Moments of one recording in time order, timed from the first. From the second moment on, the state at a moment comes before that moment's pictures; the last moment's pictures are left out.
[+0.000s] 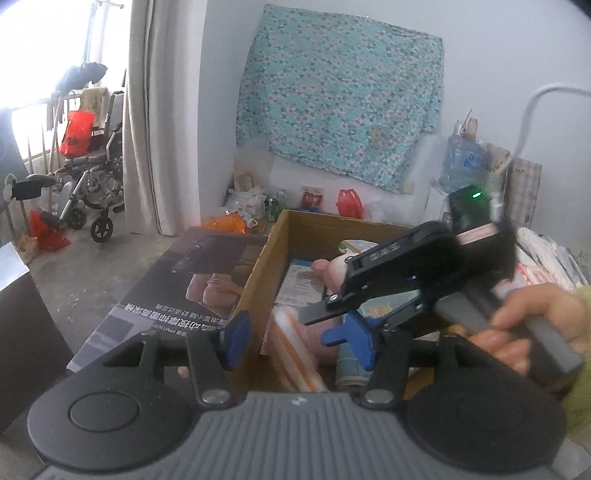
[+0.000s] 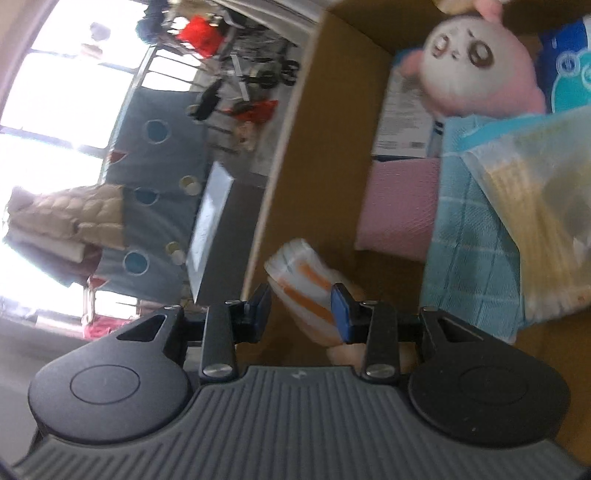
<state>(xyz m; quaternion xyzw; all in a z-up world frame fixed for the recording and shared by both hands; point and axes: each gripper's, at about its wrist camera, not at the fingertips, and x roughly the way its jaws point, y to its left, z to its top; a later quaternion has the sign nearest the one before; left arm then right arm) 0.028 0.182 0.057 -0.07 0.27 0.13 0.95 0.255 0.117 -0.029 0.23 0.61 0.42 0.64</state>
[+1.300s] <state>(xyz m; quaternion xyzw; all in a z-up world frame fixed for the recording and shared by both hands) -0.010 0.182 0.057 -0.09 0.23 0.13 0.96 0.229 0.138 -0.042 0.14 0.62 0.42 0.65</state>
